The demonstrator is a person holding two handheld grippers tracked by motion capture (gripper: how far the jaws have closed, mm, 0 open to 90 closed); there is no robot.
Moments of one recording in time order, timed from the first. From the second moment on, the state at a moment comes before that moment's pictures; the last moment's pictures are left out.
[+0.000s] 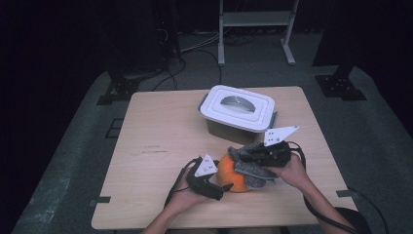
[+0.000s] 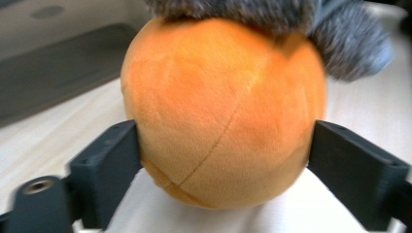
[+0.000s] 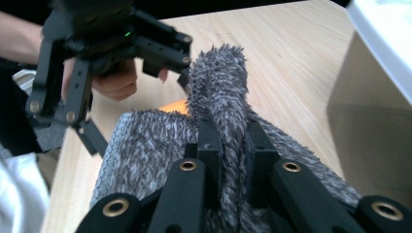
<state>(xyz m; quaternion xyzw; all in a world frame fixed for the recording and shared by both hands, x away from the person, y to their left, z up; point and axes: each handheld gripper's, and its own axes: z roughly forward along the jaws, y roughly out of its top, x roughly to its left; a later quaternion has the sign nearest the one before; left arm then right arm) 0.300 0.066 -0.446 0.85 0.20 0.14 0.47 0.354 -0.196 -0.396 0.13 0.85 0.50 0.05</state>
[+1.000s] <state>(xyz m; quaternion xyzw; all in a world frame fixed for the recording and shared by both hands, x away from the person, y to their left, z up) 0.298 0.065 -0.426 0.84 0.20 0.14 0.48 0.350 -0.193 -0.376 0.11 0.85 0.52 0.04</state>
